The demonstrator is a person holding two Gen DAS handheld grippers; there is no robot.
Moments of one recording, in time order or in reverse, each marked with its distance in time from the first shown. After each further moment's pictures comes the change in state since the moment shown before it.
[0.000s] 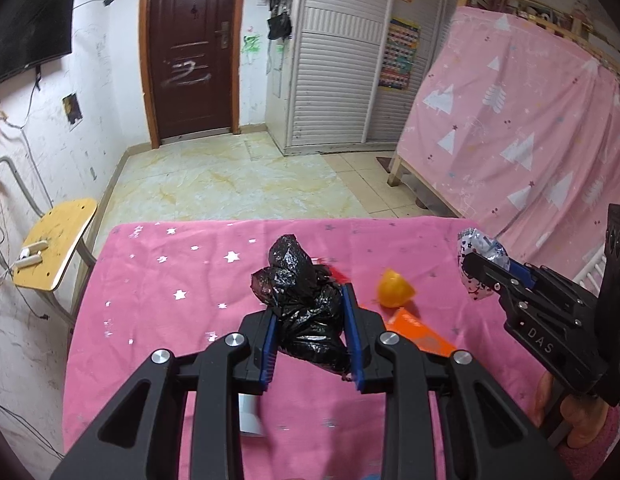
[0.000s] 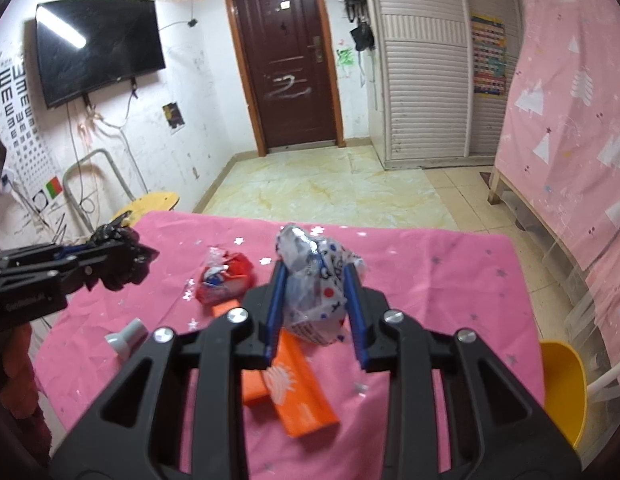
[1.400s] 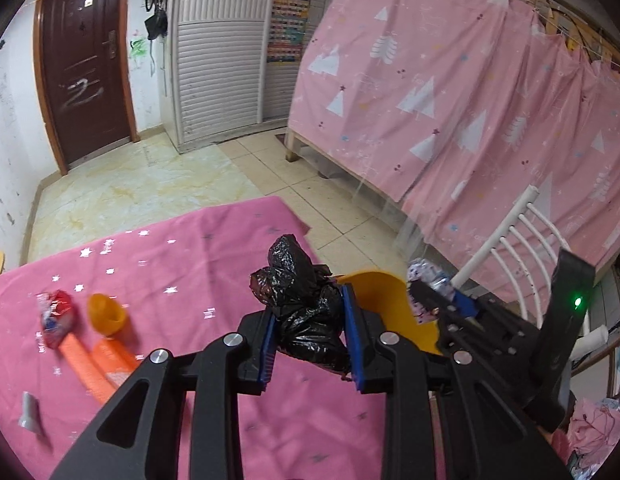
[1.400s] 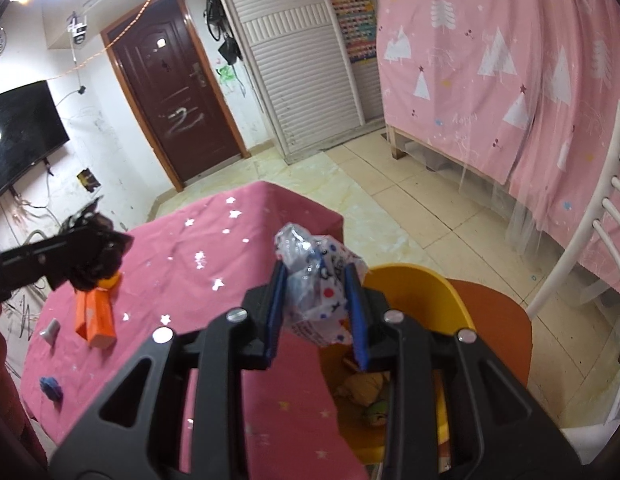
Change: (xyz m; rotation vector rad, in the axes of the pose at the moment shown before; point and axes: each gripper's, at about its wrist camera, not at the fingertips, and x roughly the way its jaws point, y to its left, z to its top) left arm 0.040 -0.258 -0.008 0.192 0.078 -0.247; right arm -0.080 -0.213 -0.085 0.333 -0.023 -0.212
